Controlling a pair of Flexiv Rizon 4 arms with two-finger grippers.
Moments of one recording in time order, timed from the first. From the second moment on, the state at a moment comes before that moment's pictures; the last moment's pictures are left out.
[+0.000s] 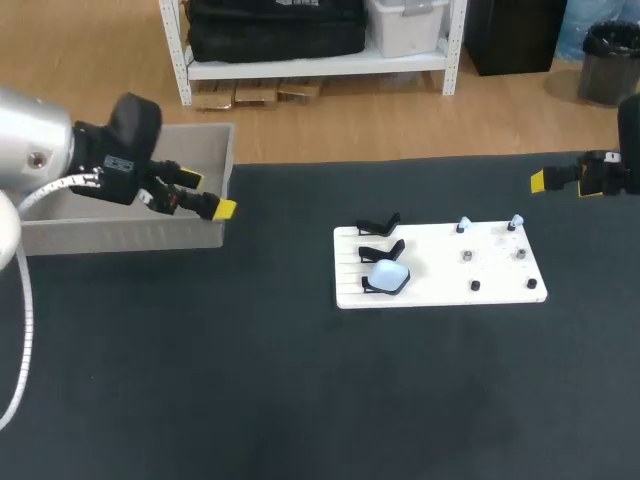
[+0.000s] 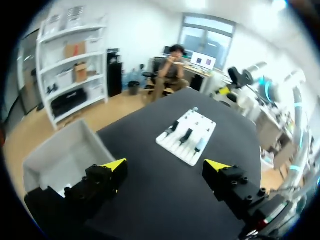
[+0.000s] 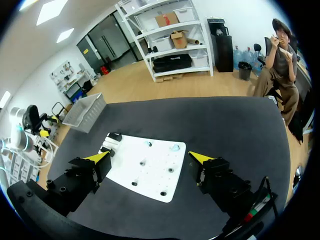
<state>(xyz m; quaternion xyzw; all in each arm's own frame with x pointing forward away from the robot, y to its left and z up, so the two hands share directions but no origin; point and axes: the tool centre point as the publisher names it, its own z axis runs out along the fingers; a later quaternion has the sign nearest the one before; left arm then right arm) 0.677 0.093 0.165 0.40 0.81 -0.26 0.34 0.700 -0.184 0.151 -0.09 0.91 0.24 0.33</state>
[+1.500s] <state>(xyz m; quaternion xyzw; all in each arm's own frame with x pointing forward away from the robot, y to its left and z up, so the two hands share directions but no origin) 0.645 -0.058 0.073 0.62 0.61 -0.36 0.35 0.700 -0.184 0.151 -0.09 0.91 0.24 0.33</state>
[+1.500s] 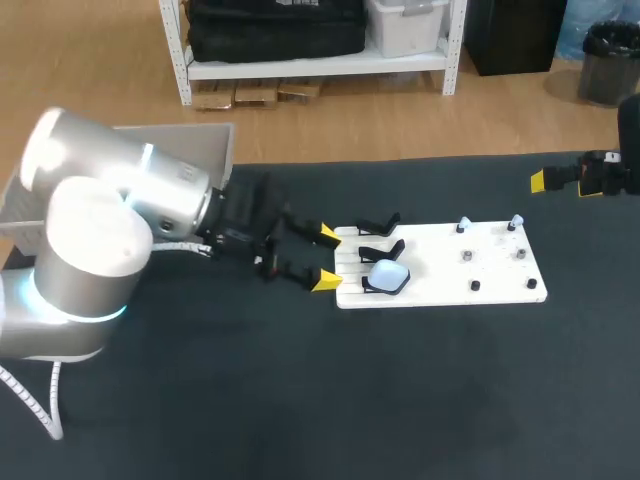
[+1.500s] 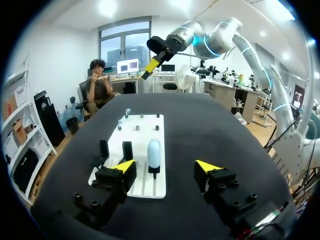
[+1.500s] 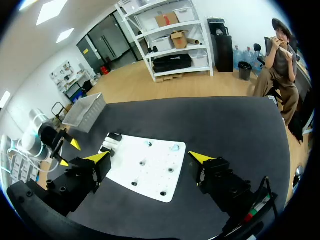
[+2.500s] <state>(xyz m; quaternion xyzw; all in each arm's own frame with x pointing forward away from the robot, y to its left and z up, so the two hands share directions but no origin) 0.656 -0.097 0.032 0.61 0.62 -0.35 0.35 0.700 -0.184 0.151 -0.09 0.91 0.24 0.33</state>
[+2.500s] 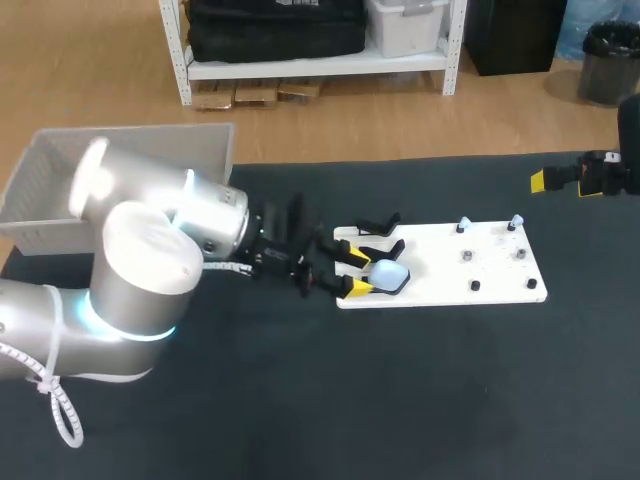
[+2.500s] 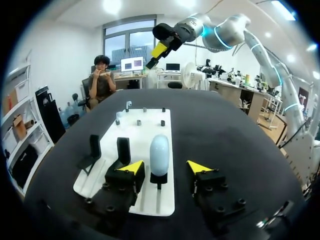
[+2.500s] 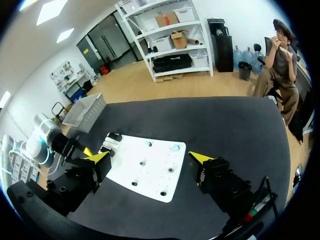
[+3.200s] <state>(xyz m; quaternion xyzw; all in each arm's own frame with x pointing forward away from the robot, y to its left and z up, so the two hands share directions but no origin) 0.663 -0.111 0.022 0.61 0.62 -0.35 0.36 0.700 -0.184 0.151 -0.09 0.91 0.24 0.33</state>
